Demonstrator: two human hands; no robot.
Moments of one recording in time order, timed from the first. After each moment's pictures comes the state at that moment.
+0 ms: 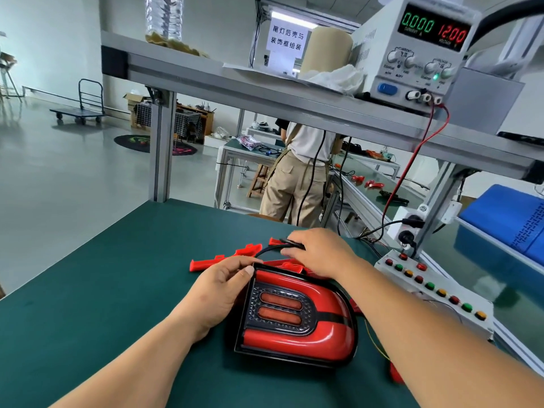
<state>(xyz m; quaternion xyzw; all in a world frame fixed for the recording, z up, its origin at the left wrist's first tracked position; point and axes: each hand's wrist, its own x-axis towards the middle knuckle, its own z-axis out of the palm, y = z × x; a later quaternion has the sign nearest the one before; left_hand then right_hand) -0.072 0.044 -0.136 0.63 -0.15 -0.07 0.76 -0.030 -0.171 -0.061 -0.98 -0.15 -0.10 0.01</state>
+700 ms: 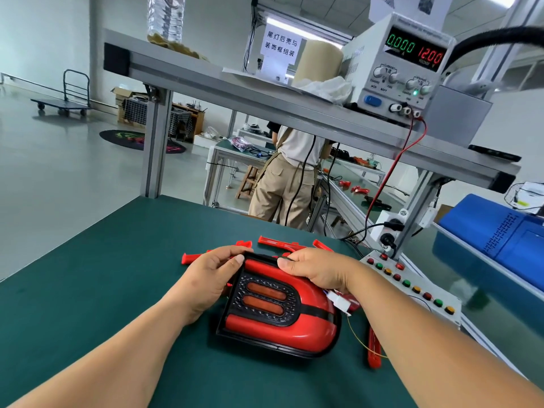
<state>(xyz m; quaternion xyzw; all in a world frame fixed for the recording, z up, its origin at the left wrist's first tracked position) -0.072 0.047 -0.129 0.63 -0.16 -0.05 0.76 -0.081 -0.169 -0.050 -0.93 -0.07 0.18 0.32</state>
